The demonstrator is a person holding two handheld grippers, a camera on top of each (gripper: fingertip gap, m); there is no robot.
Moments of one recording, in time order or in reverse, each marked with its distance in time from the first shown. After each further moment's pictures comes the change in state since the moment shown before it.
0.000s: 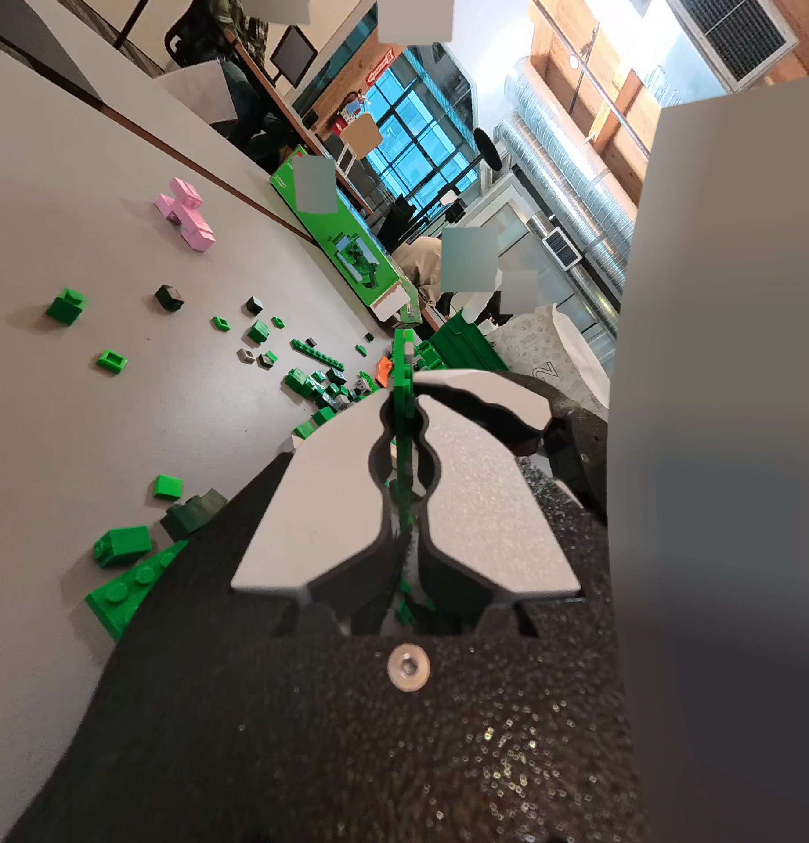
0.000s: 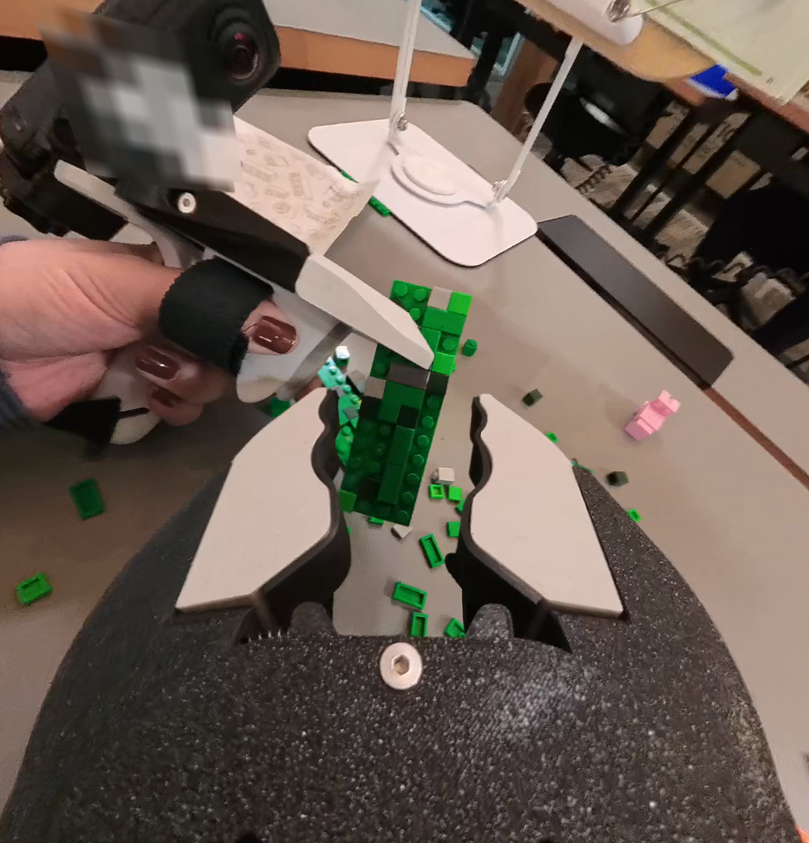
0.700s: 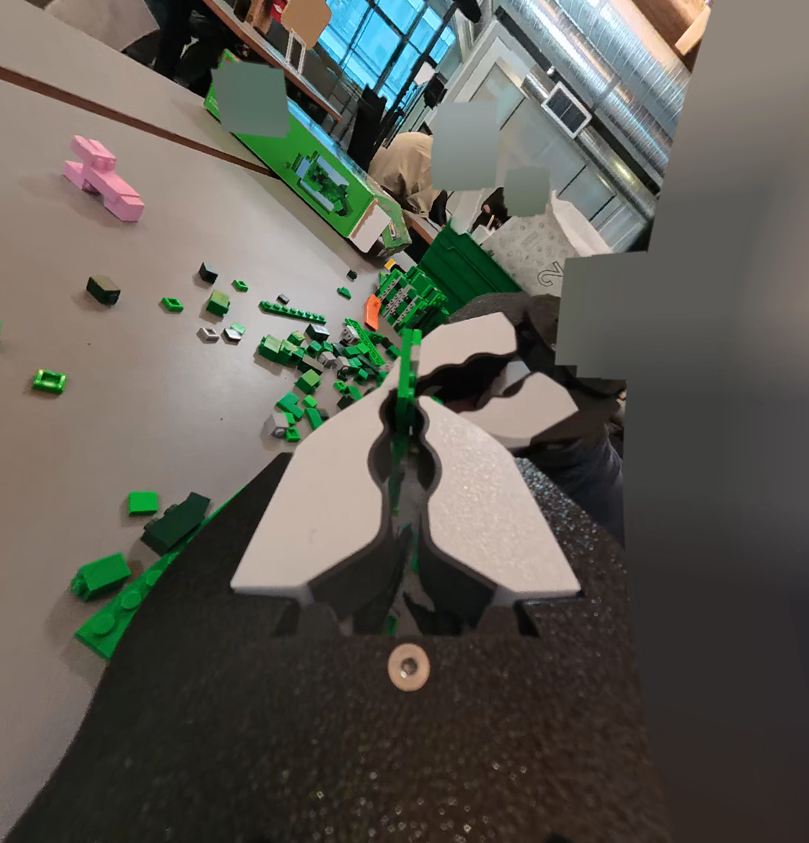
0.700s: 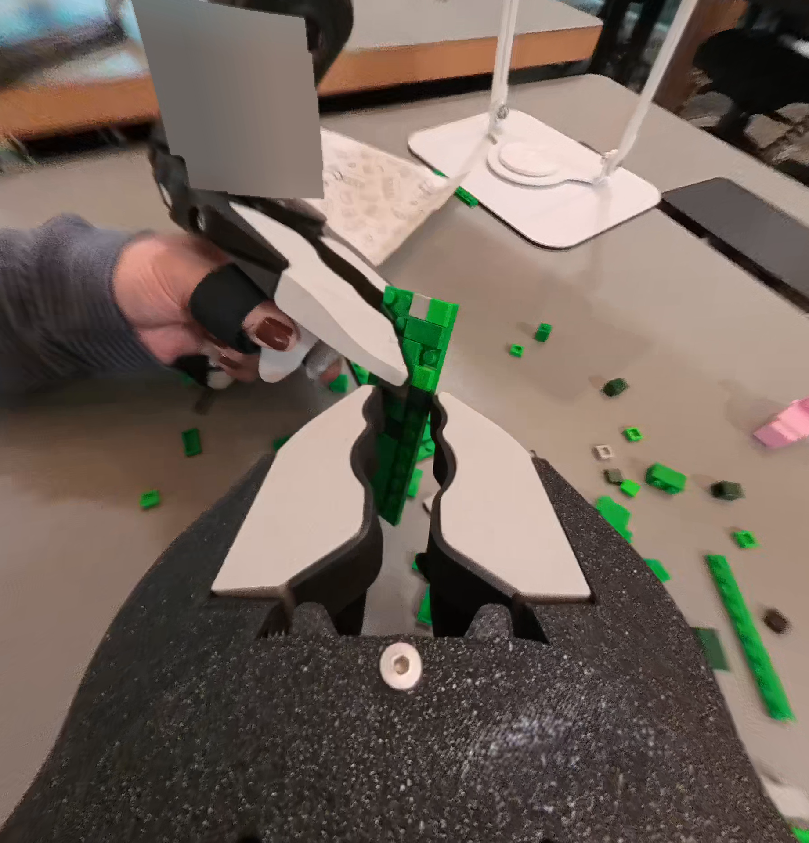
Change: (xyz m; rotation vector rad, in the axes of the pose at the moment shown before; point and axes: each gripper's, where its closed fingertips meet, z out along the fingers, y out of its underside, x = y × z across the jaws) left arm 0.011 0.023 0.002 -0.198 0.049 0.184; right arm -0.006 0.008 -0.013 0.023 -0.322 0.138
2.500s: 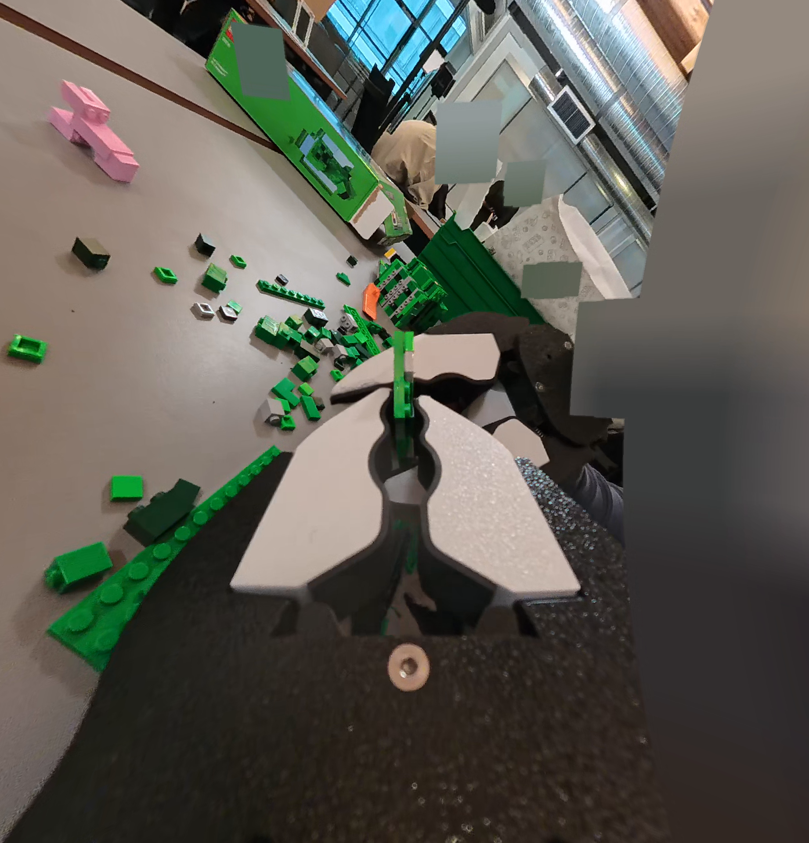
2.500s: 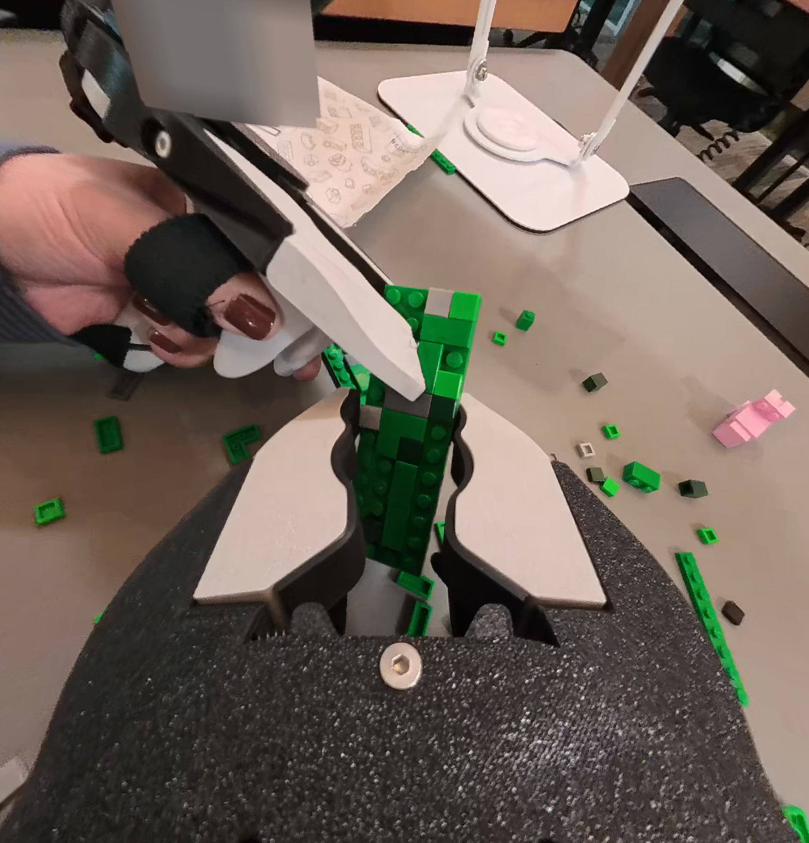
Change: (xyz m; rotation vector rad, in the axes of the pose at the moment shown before) left arm -0.003 0.004 0.004 -0.022 0.000 -0.086; right arm 0.005 0.015 0.020 -0.069 0.132 -0.121
